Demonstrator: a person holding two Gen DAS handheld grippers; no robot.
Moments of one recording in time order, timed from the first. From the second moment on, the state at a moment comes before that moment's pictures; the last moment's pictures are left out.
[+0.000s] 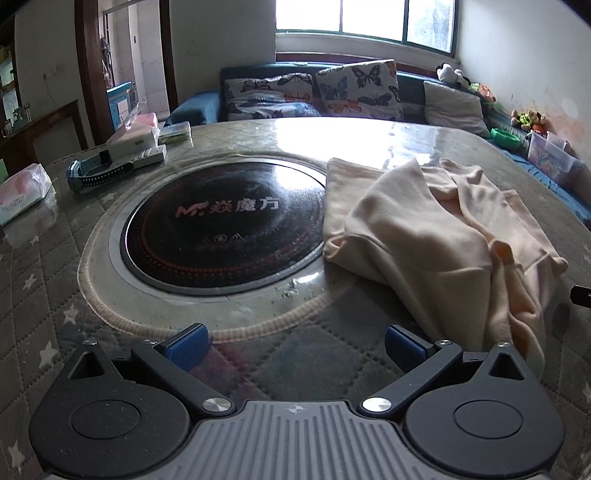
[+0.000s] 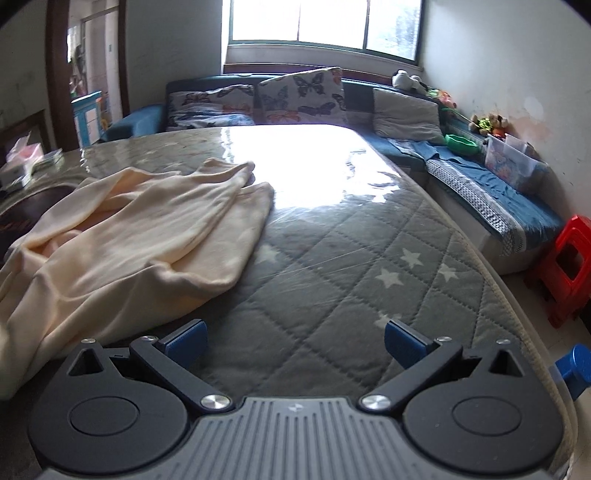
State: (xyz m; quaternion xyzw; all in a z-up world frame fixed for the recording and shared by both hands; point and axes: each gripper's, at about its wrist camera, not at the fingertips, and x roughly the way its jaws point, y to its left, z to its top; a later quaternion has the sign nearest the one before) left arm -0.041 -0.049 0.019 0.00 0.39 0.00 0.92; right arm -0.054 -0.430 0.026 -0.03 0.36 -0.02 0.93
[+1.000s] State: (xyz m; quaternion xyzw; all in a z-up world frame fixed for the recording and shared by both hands) left arm -0.062 -0.068 0.022 0.02 0.41 -0.02 0.91; right arm -0.095 -0.383 0.044 -0.05 0.35 0.07 0.93
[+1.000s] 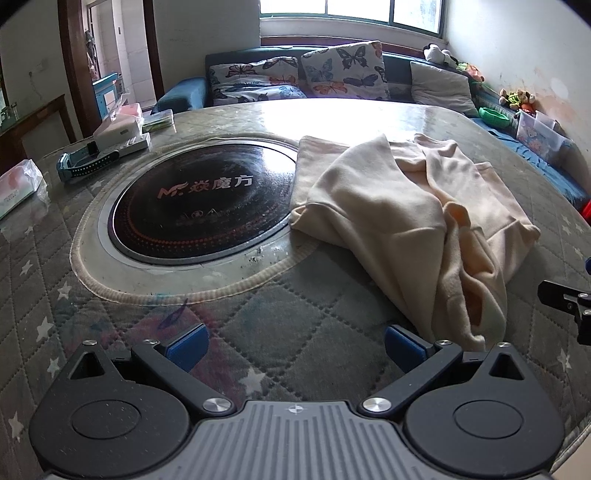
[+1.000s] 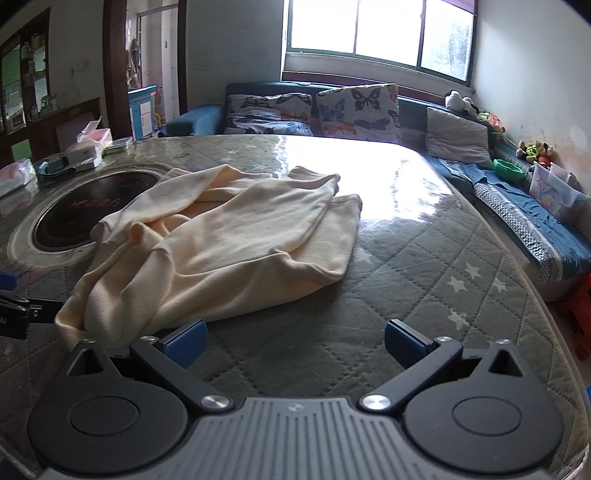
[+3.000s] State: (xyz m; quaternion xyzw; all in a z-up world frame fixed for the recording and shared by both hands) left arm -0.029 -0.087 0.056 0.05 0.37 -0.06 0.92; right arm -0.070 -0.354 0.053 -0.06 0.34 0.12 0.93
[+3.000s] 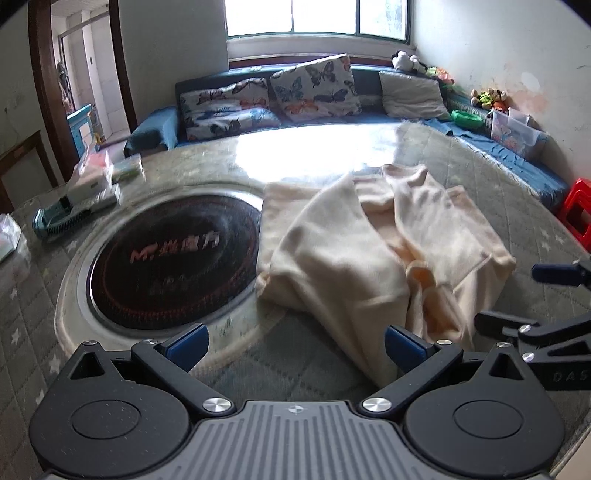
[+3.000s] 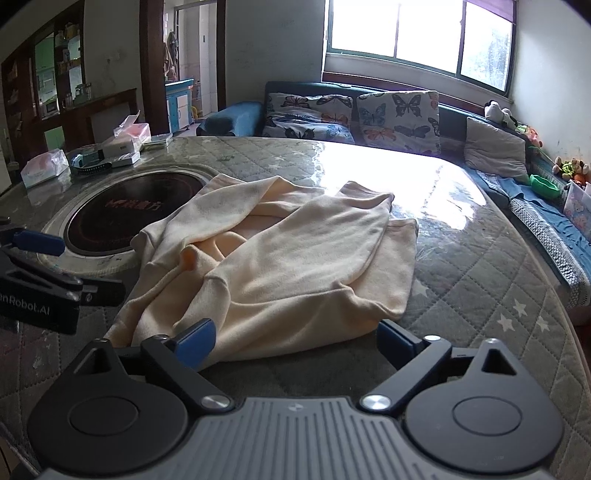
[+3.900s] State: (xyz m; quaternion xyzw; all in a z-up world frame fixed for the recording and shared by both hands) left arm 0.133 -0.148 0.043 0.09 0.36 -0.12 0.92; right arm 0.067 -0.397 0.060 0.00 0.37 0.11 0.92
